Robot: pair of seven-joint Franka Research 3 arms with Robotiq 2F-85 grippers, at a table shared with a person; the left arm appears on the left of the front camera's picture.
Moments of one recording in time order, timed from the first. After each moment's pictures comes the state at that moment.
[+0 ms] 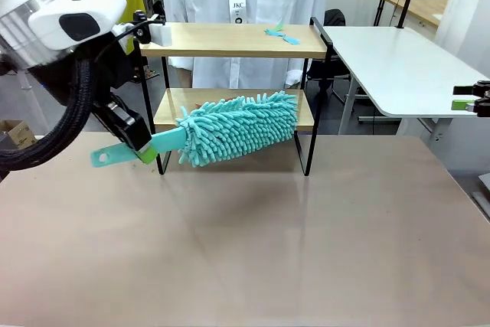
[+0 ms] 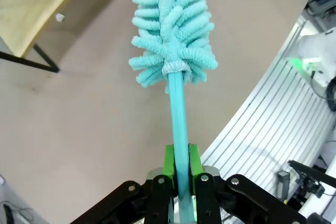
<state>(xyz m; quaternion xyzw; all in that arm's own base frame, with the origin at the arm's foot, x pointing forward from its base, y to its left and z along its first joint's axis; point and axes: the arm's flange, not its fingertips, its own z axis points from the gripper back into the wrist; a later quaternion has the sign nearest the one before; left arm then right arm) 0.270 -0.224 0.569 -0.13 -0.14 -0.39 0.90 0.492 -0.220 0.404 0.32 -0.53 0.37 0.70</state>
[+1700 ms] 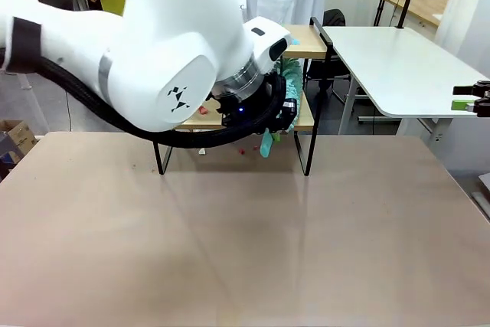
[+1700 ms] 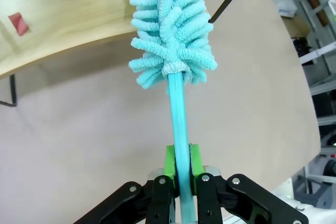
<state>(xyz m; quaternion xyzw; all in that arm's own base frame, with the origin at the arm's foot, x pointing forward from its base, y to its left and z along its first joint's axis) 0.344 -0.414 0.510 -0.18 -0.25 -0.09 0.95 0.492 -0.220 0.404 0.32 -0.53 0.37 0.70</state>
